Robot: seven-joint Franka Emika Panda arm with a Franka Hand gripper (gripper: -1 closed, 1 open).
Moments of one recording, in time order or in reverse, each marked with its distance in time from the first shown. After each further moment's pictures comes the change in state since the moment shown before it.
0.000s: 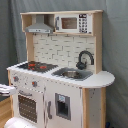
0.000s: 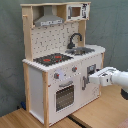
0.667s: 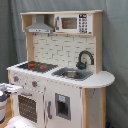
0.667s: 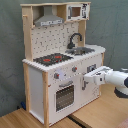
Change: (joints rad) arm -0.147 0.011 0.040 -0.002 0.001 0.145 0.006
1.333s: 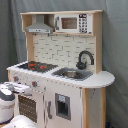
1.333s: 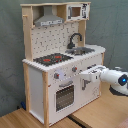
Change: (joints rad) arm -0.145 0.001 0.026 -0.007 0.001 0.154 0.048
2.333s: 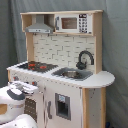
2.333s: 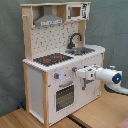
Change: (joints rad) arm -0.200 0.000 0.046 0.014 0.000 0.209 0.106
